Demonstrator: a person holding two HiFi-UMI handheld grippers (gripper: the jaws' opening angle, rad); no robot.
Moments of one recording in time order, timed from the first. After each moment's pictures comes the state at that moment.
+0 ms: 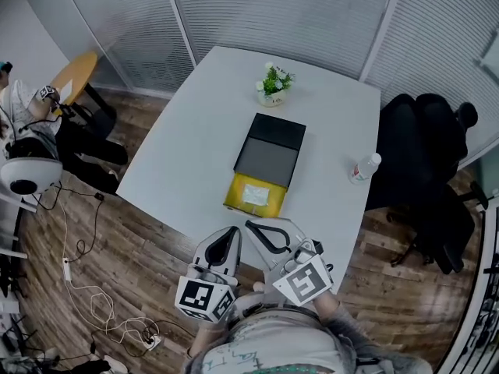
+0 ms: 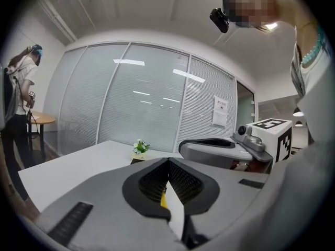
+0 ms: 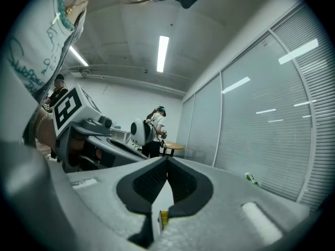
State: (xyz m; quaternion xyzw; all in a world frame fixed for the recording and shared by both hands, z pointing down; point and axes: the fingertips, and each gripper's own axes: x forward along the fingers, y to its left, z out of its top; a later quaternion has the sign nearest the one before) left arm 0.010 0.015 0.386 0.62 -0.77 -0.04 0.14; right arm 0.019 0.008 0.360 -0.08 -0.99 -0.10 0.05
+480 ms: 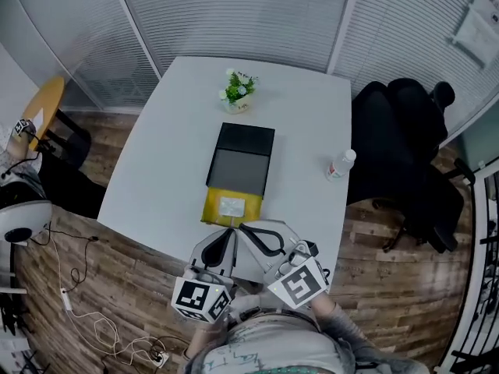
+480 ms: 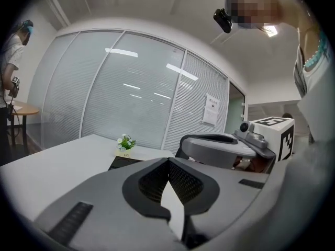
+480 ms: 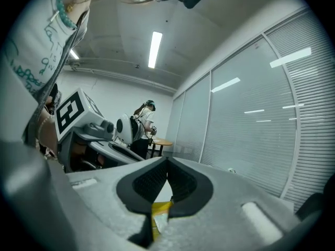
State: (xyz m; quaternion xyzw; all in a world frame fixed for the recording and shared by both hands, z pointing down) left arm 0.021 -0.052 0.402 0.67 -0.72 -0.04 0.17; right arm 0.029 -0.054 0.364 -0.02 -0.99 -0.10 0.07
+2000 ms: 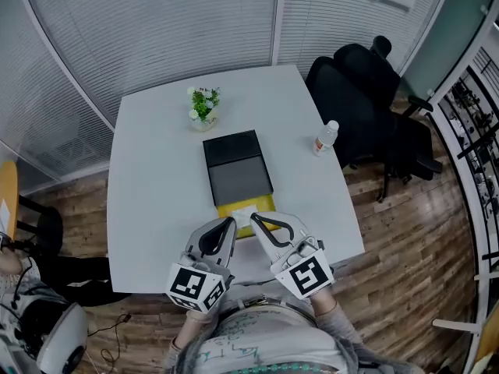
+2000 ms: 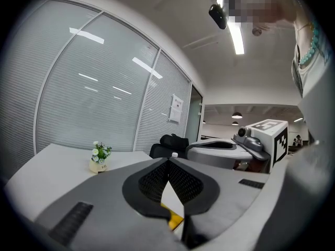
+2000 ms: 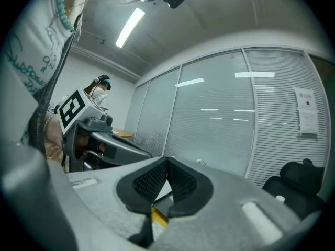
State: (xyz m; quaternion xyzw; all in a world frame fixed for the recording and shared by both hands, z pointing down) left arm -0.089 -0.049 0.394 0.84 -0.53 -0.01 0.13; right arm -0.061 -0.051 0.374 0.24 -0.96 -0.09 0.10
